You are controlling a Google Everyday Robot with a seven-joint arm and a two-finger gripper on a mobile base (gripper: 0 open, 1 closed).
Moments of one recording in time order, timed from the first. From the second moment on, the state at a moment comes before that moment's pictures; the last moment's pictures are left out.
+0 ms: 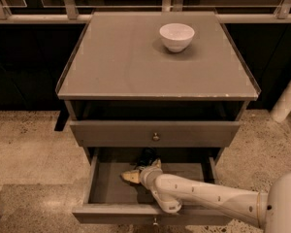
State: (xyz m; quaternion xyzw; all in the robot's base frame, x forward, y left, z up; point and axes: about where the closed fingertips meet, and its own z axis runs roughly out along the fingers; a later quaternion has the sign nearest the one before) arm 0.617 -0.006 0.355 -0.17 0.88 0.12 0.44
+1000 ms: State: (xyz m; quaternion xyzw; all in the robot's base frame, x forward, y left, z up) arm 0.625 -0.006 0.350 -0.16 0.88 0.11 0.44
